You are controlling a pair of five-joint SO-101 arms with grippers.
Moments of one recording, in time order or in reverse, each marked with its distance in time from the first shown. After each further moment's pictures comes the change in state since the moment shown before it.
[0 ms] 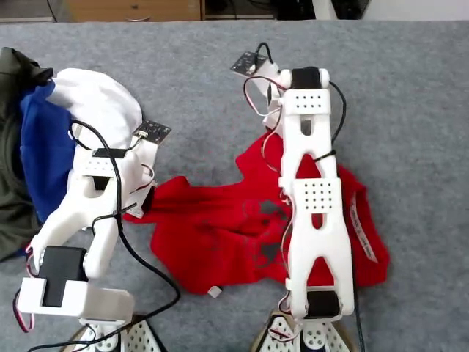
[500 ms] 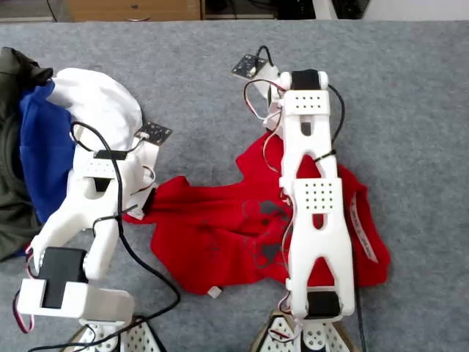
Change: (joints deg) left arm 0.6 -0.1 1.2 -1.8 0.0; right arm 0.1 0.1 2.4 -3.0 0.4
